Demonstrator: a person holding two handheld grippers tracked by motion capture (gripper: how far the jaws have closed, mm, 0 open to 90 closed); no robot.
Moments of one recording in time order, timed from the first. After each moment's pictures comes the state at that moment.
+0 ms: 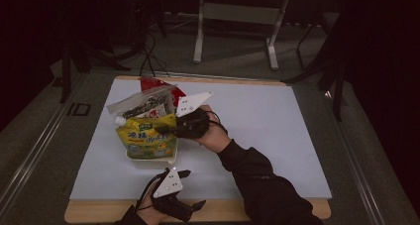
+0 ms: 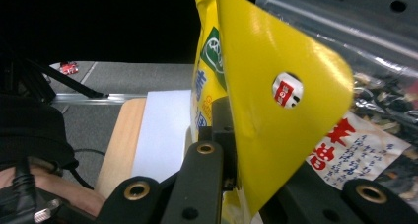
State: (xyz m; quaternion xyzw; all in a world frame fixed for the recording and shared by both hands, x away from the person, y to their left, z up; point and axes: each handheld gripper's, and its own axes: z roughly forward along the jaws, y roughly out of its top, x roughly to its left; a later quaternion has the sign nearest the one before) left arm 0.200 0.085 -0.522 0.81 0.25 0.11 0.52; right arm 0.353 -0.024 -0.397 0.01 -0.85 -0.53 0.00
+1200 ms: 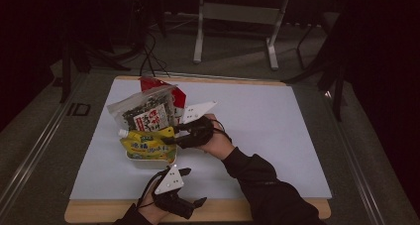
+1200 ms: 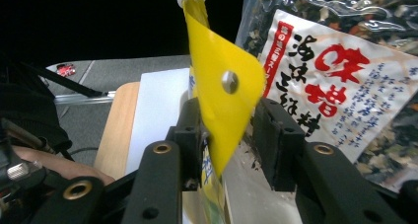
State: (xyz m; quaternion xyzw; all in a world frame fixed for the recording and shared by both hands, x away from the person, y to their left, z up) left arm 0.207 0.082 -0.523 0.81 0.25 0.11 0.52; right arm 0.356 -0.038 -0.432 -0.03 -0.85 -0.52 0.01
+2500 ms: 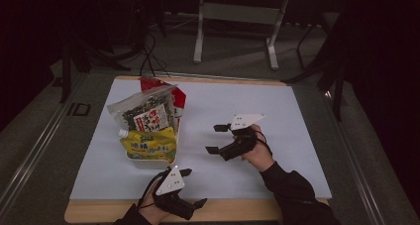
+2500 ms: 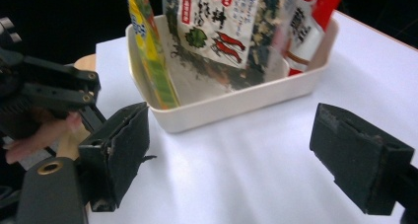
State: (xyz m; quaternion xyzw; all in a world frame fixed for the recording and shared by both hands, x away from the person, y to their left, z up) left arm 0.205 0.081 -0.524 0.81 0.25 0.11 0.52; right arm 0.355 -0.157 -0.463 -0.14 -0.84 -0.52 -0.03
